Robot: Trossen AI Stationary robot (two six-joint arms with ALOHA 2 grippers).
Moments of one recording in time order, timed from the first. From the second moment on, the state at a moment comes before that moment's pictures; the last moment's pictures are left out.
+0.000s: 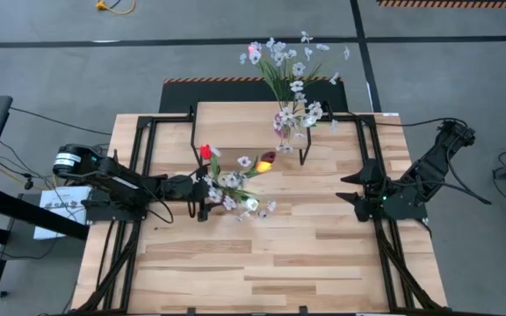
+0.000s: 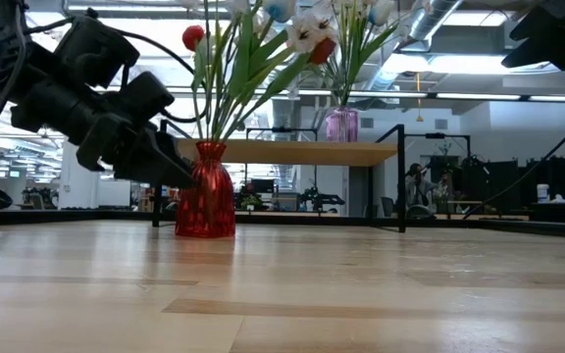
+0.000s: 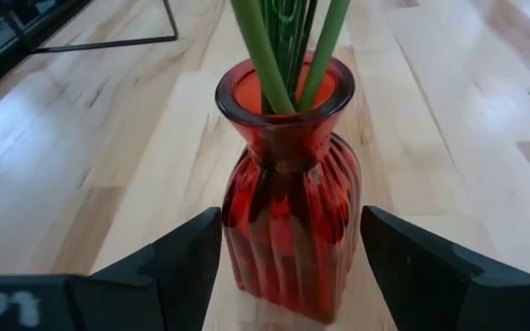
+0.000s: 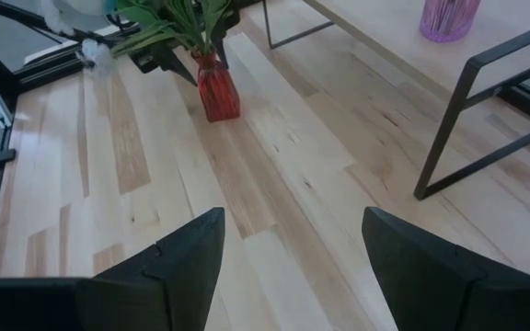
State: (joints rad) left arm 0.00 1.42 0.23 0.77 -0.10 0.07; right arm 0.76 0.66 0.76 -1.01 0.81 0.93
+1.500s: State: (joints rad) left arm 0.03 1.42 0.23 0.75 -0.14 -0.04; right arm 0.76 0.67 0.76 -1.01 0.81 0.93
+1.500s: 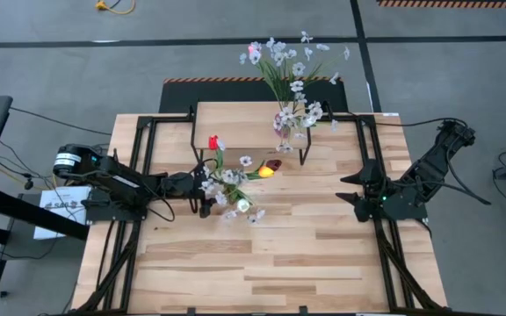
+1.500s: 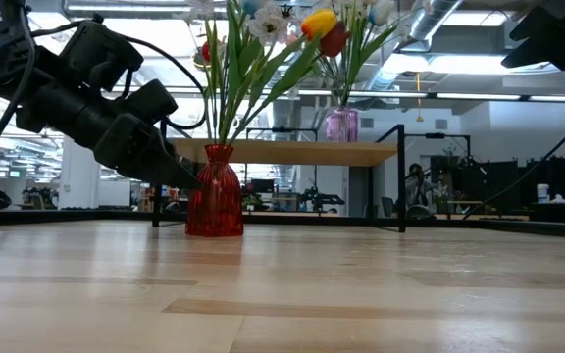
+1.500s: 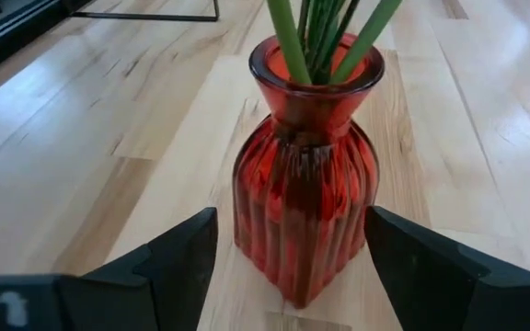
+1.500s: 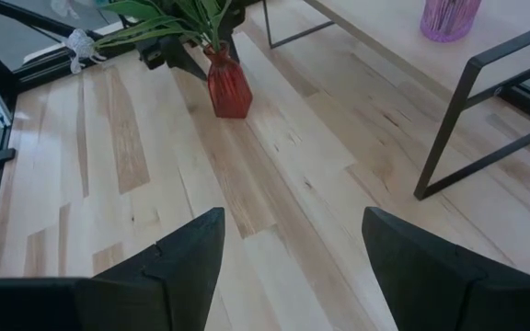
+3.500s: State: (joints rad) left arm 0.01 1.56 0.34 0.69 -0.07 -0.01; right arm 0.76 0.67 0.76 -0.99 0.81 0.93
